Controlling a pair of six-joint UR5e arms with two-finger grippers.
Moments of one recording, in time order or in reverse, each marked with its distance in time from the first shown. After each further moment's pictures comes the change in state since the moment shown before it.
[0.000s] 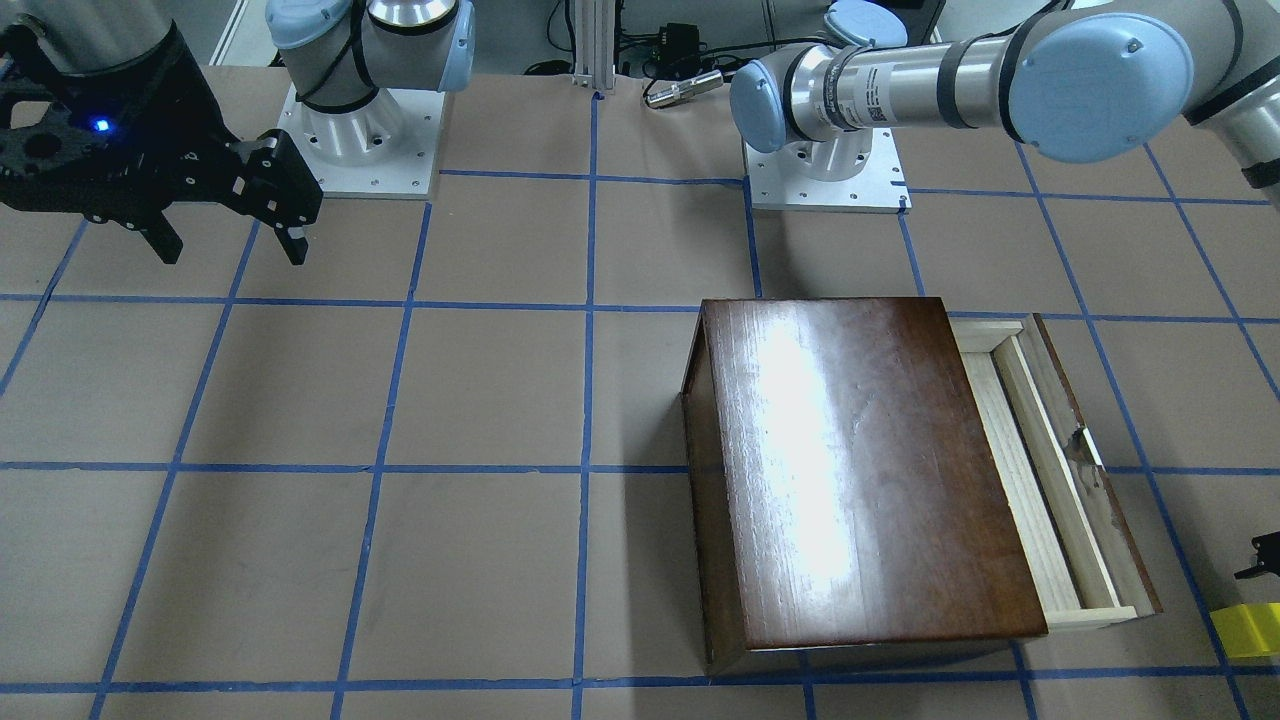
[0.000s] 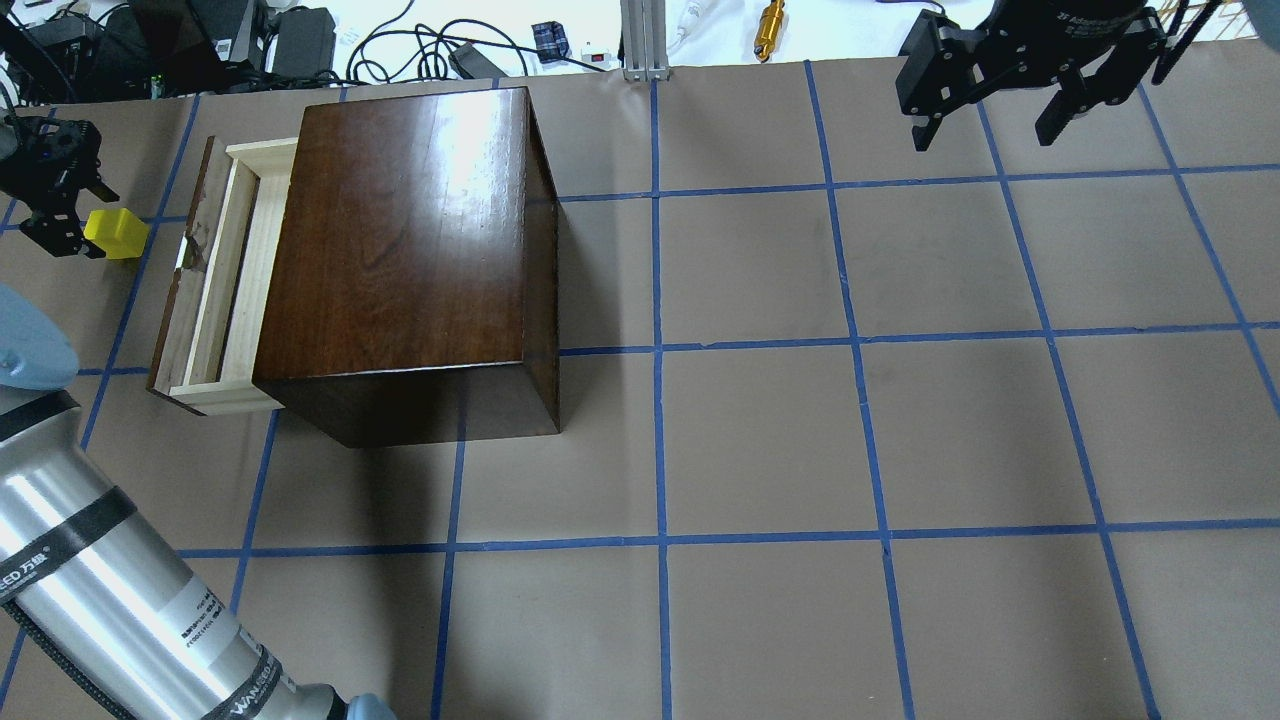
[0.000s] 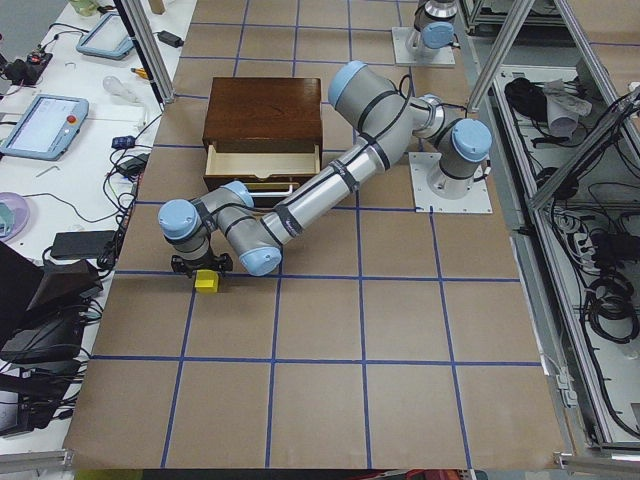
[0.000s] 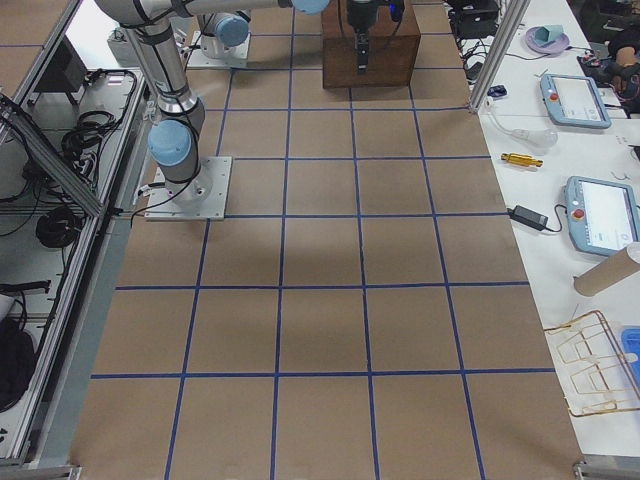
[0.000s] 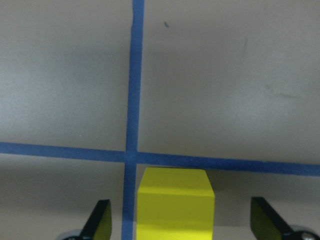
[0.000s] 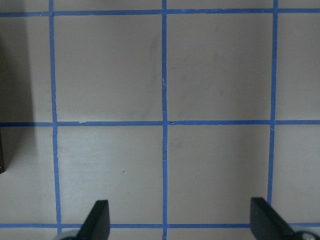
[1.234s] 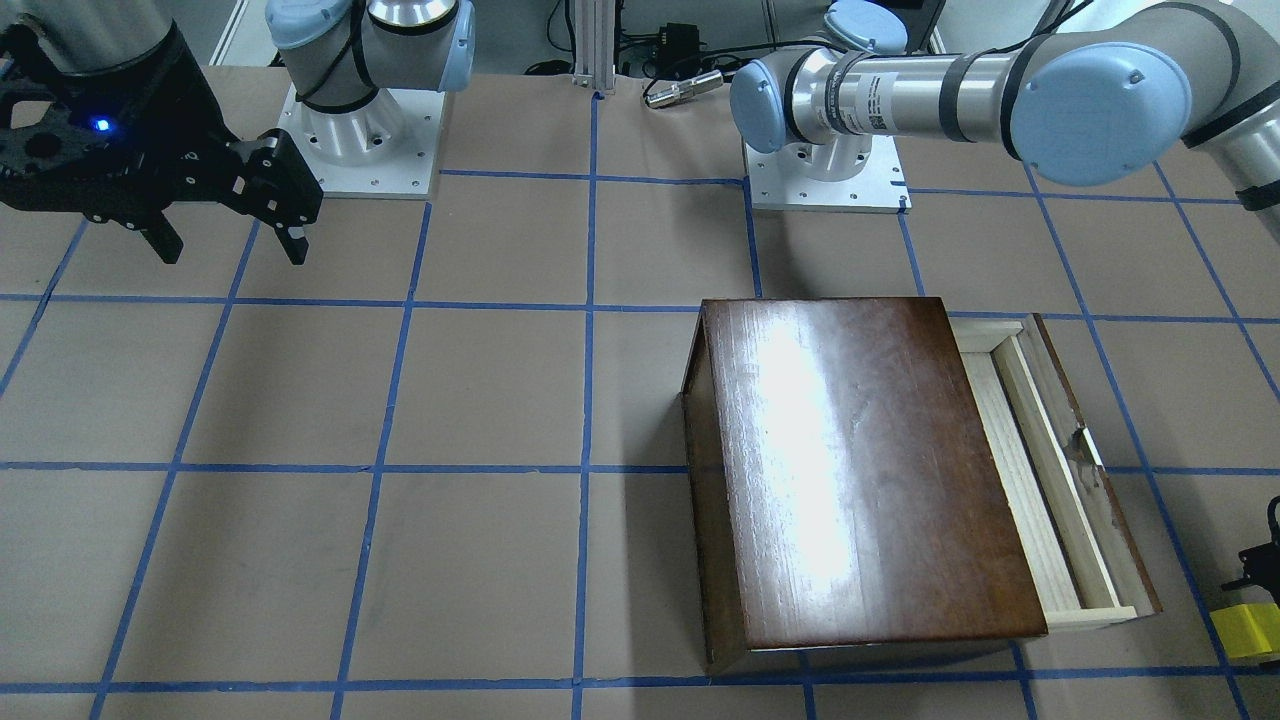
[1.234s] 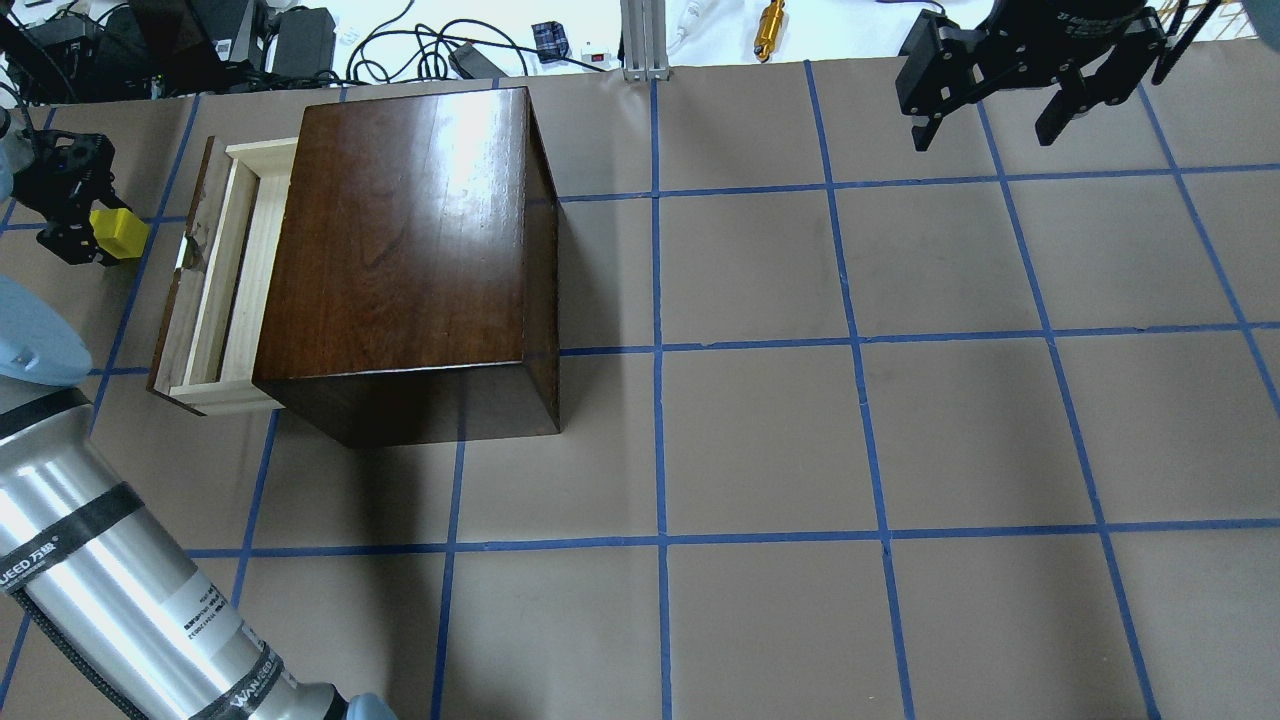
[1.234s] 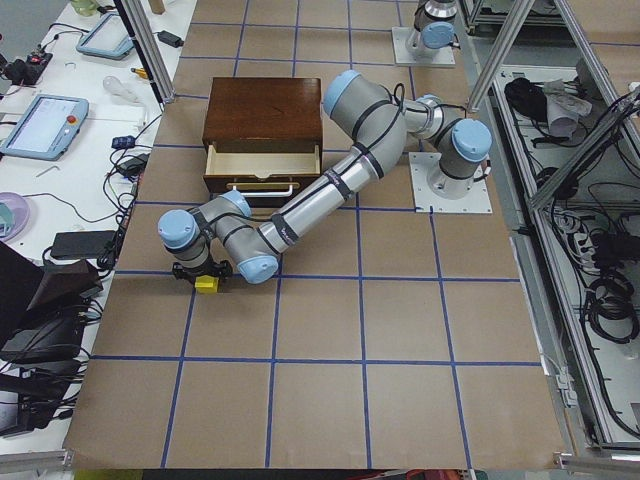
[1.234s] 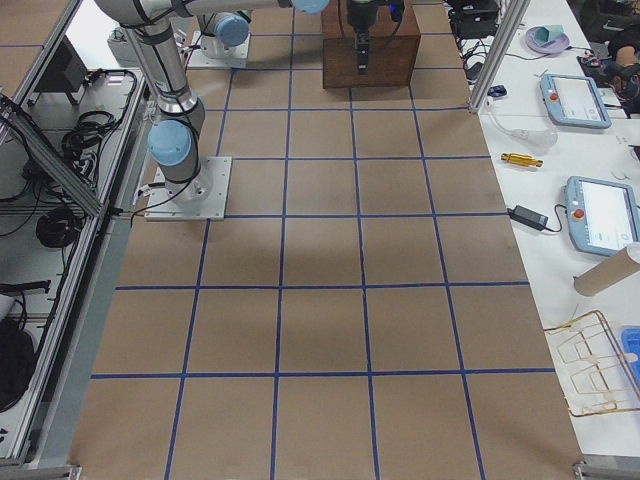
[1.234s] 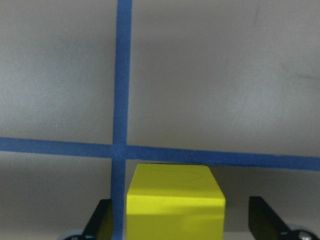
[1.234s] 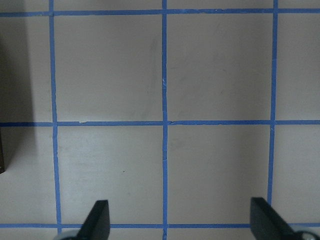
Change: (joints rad) left arm 0.001 -0.049 0.030 0.000 0.001 0.009; right arm 0.001 0.000 0.000 0.000 0.000 0.000
